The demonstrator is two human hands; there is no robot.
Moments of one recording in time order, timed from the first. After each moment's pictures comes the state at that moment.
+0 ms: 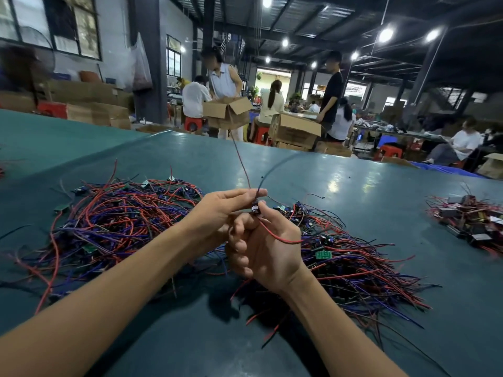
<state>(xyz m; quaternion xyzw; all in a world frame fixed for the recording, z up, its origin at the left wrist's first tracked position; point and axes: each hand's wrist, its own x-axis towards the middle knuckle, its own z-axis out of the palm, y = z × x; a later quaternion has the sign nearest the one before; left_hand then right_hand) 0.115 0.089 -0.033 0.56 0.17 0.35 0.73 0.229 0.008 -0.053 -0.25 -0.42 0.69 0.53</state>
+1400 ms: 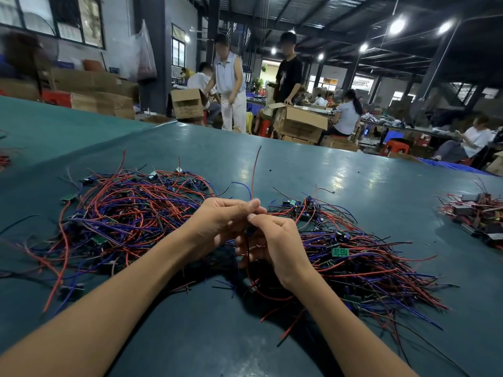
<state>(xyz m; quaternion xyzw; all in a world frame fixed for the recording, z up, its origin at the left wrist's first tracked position) 0.098 0.109 -0.070 0.59 0.16 0.34 0.71 0.217 0.017 -0.069 -0.49 -0.47 0.42 0.60</state>
